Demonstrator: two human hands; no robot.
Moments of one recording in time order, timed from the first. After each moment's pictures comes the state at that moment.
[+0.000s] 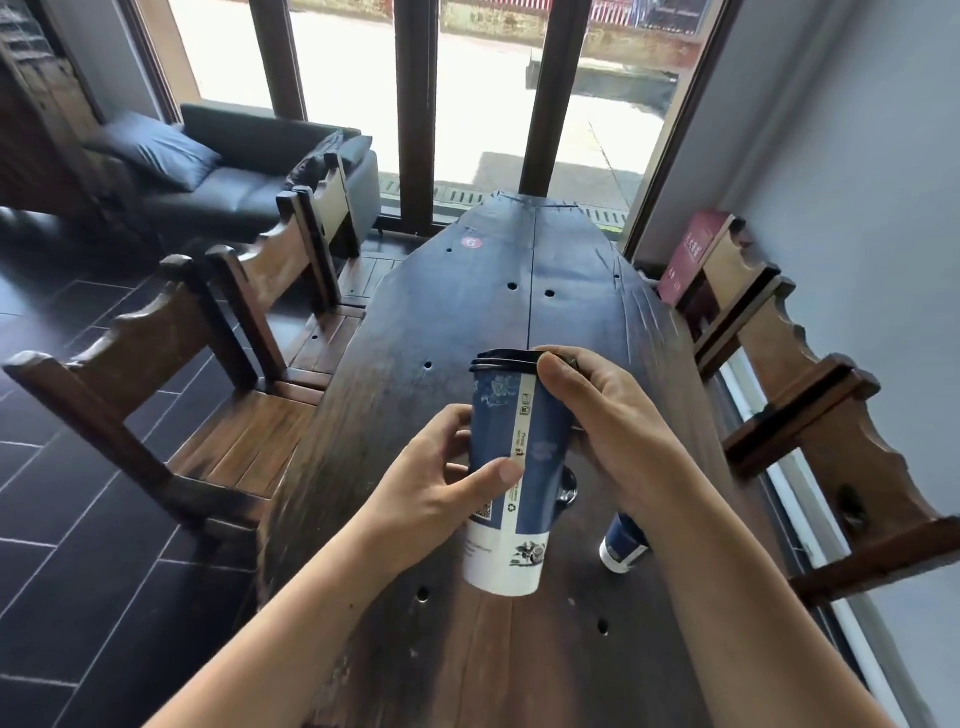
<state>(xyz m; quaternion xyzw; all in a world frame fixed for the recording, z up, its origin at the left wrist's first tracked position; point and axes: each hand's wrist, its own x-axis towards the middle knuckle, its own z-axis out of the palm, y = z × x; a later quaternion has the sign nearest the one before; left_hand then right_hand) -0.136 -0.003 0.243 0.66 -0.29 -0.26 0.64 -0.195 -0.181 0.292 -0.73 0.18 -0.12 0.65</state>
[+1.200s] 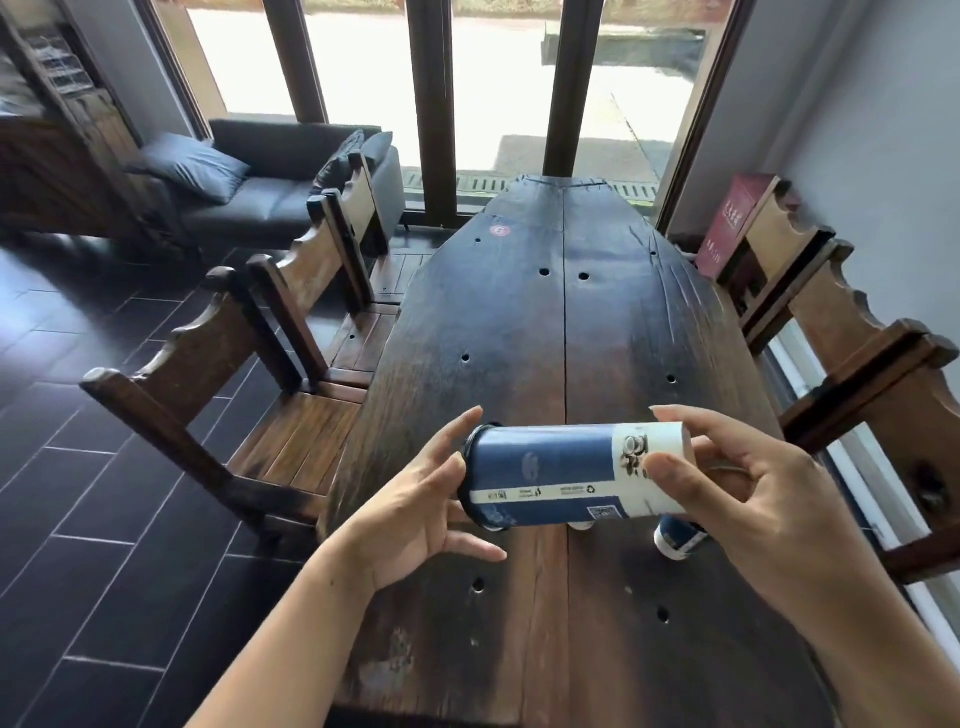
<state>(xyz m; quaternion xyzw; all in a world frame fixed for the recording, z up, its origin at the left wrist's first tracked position) -0.098 0.046 0.201 0.48 -0.15 -0.50 0.71 -0.283 -0.177 0.286 -0.85 0.22 -0.17 0.45</state>
